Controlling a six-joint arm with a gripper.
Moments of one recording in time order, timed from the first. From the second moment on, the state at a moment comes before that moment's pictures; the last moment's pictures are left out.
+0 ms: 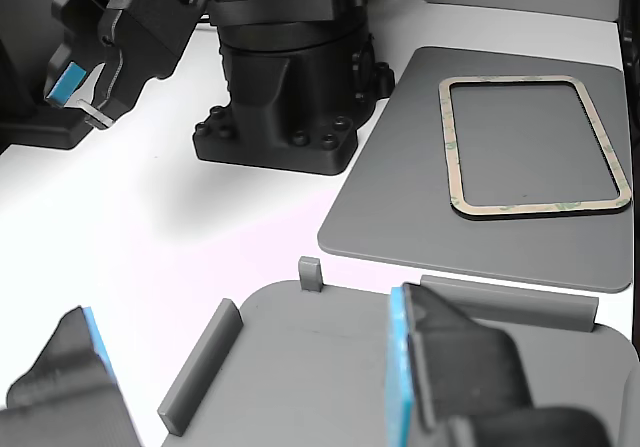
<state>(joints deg) 8.3 168.0 152.3 56.9 18.4 11.0</state>
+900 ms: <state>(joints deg) 8.3 168.0 152.3 56.8 17.2 10.3</state>
